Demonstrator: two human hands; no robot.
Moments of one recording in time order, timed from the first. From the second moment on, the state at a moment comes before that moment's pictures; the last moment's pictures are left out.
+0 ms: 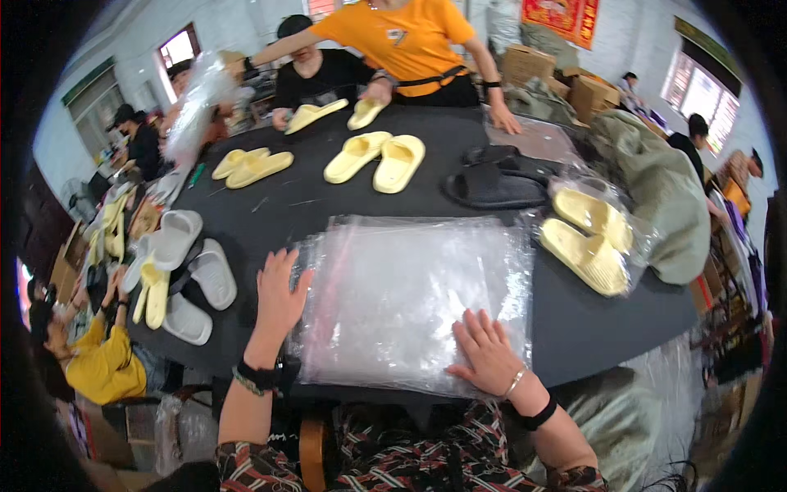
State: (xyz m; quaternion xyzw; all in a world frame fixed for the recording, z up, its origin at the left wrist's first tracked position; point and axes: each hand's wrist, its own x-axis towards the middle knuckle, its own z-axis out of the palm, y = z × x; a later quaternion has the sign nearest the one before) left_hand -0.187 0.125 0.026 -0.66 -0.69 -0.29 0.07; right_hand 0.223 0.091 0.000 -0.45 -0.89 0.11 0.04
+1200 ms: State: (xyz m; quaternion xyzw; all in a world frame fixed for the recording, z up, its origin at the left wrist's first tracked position) left_hand -0.153 0.143 -0.013 -0.67 -0.65 -0.35 -0.12; right_hand 0.325 0.090 0.015 -0.61 -0.72 0.12 0.32
